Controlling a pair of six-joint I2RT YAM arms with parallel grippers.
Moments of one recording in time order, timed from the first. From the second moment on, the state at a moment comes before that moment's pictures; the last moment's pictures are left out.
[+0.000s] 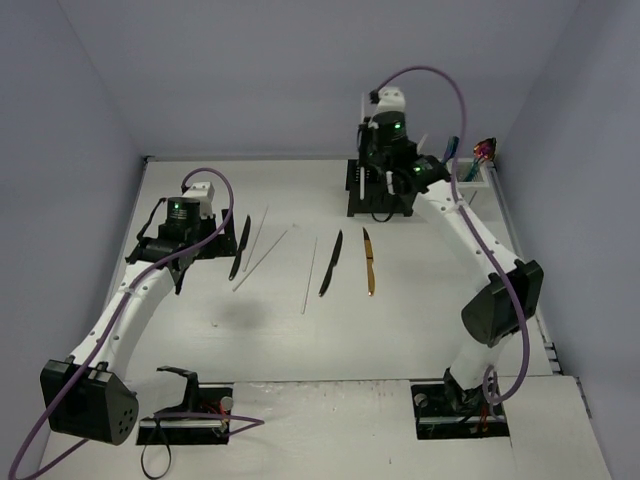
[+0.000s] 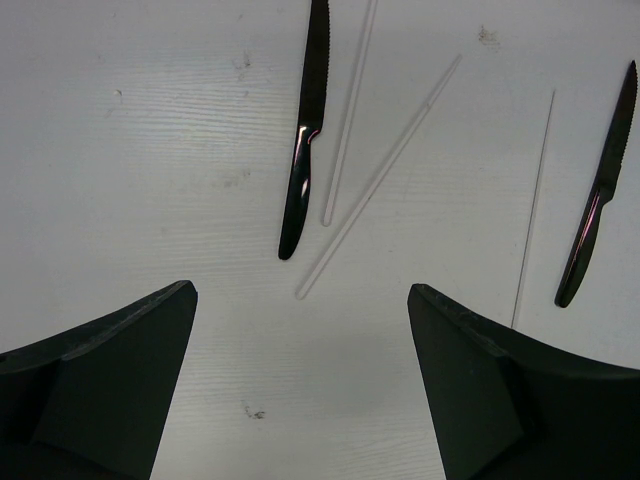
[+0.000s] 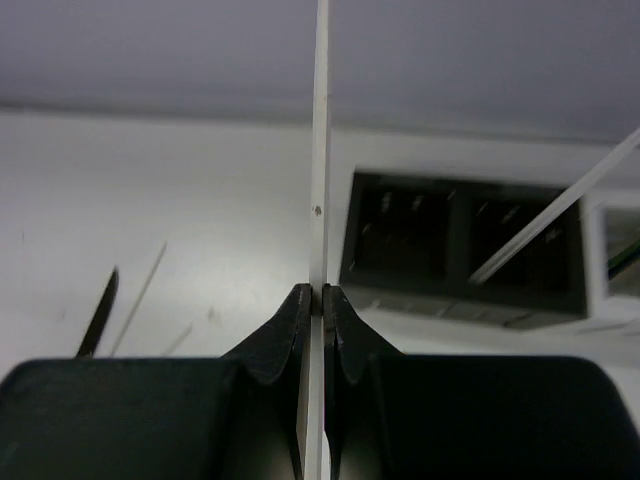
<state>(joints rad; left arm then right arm) -0.19 1.16 1.02 -0.60 -0.02 -0.23 0.51 1.75 1.75 -0.45 0.26 0.25</state>
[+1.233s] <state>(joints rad) -0.19 1.16 1.02 -0.60 0.01 -0.23 0.24 2.05 1.44 0.35 0.43 0.26</state>
